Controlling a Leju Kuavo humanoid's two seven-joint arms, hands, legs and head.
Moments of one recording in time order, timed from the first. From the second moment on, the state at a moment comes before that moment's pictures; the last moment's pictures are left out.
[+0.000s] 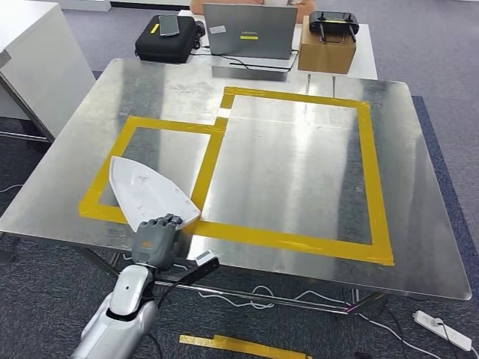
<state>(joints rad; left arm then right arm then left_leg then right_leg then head) -0.21 -0.11 -0.29 -1.04 -1.48 0.41 -0.02 -0.03 0.15 -1.11 -0.27 0.96 0.08 -0.28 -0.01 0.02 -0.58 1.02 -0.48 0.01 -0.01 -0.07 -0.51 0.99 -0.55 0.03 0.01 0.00</state>
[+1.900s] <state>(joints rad) -0.29 -0.12 -0.29 -1.07 -1.46 0.30 0.02 -0.03 0.15 -1.14 -0.27 0.99 0.08 -0.28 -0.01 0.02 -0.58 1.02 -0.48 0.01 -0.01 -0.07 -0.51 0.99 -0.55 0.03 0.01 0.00</state>
